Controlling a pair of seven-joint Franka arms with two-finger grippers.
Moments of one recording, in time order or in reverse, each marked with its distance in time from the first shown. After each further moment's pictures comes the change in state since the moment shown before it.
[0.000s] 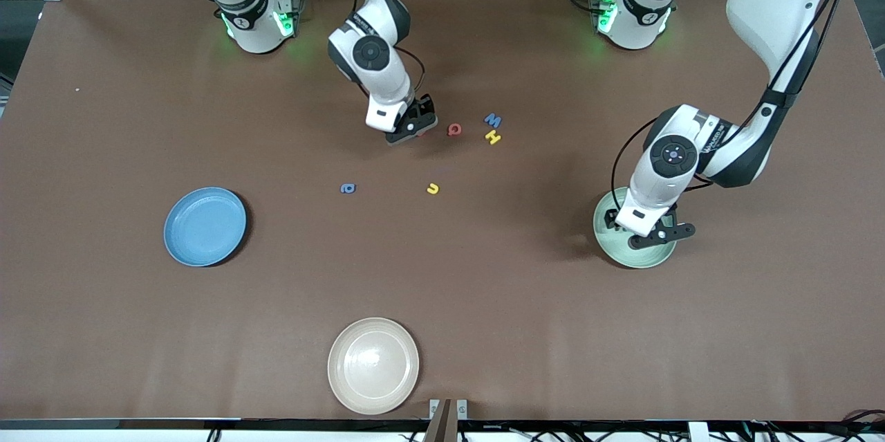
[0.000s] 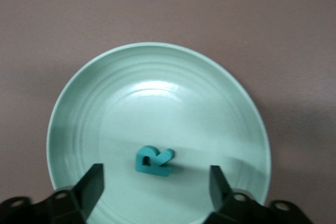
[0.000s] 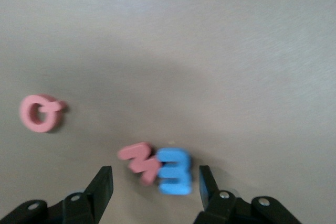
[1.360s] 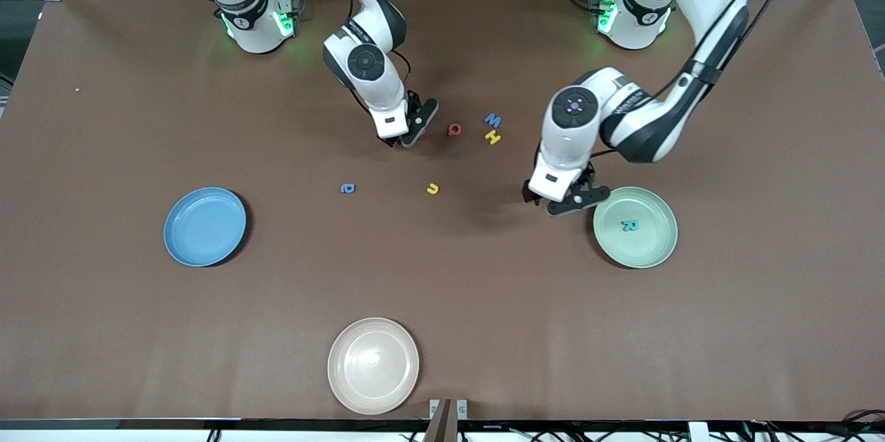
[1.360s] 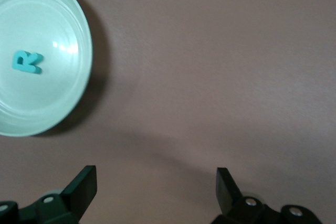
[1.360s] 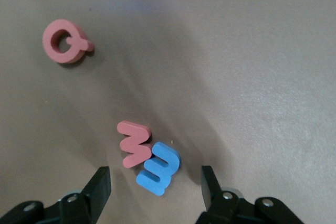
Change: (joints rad) left arm -0.135 -0.021 -0.215 0.056 -0.031 -0.131 -0.378; right arm 0.004 0.007 -0.001 -0.005 -0.017 -0.010 -0.545
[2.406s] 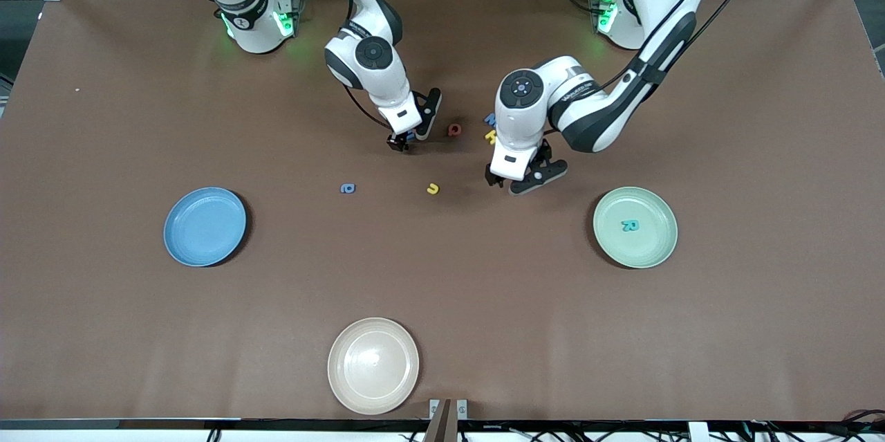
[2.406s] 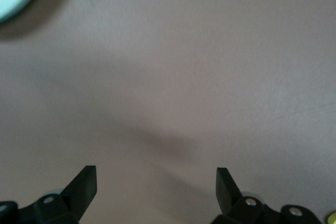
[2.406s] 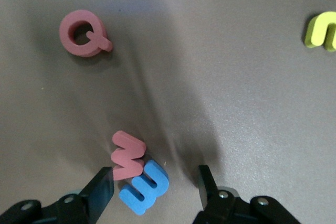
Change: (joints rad) left arm -0.132 0.069 -0.012 0.001 -0.017 -0.001 -0.317; right arm 0.005 0.023 0.001 -0.002 -0.208 0.091 -0.041
